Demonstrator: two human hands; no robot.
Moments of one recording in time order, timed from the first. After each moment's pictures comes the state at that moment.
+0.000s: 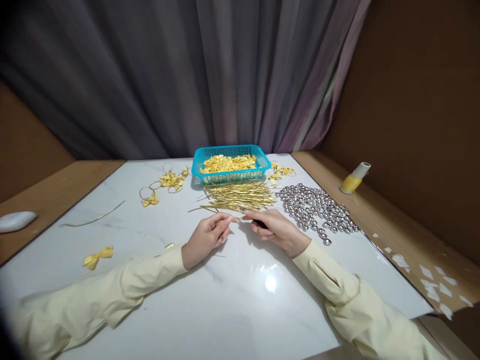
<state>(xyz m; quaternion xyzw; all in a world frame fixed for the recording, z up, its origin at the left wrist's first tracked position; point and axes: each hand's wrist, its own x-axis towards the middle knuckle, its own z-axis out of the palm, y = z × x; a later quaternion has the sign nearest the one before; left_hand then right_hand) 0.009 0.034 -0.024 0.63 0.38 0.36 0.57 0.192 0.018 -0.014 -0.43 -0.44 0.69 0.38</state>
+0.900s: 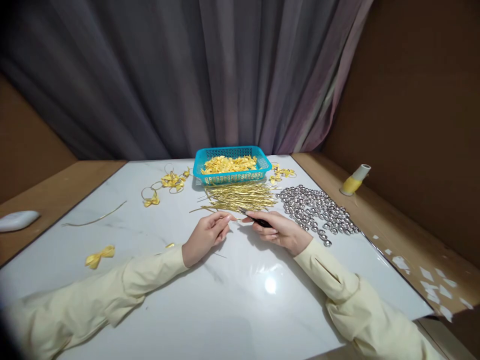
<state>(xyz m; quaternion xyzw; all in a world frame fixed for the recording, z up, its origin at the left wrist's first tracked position) 0.008 0.035 -0.021 0.61 0.39 0.37 0.58 0.201 0.027 -0.017 -0.36 -0.36 0.79 0.34</state>
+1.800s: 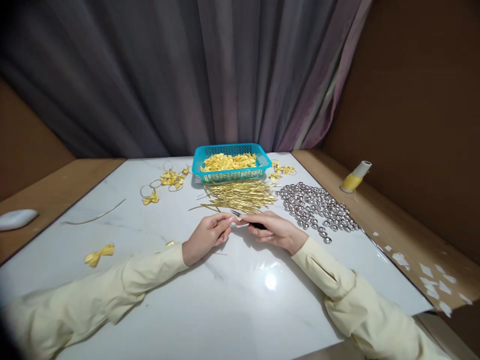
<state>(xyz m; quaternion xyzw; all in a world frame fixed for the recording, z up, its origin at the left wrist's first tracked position) 0.011 0.033 -0.021 0.63 0.39 0.32 0.59 0.196 0.023 -0.022 -0.34 -0.42 0.78 0.31</state>
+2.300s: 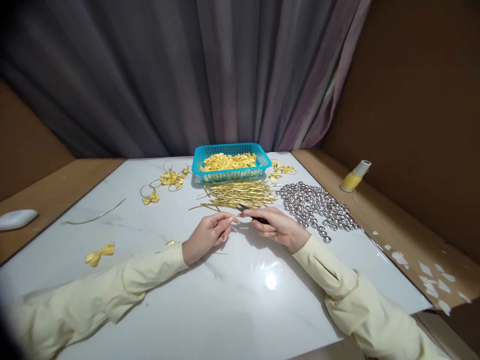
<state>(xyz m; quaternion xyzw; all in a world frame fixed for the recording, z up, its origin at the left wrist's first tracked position) 0.011 0.032 -0.019 0.63 0.40 0.32 0.59 0.199 0.023 -0.018 -0.37 -0.41 0.74 0.38</state>
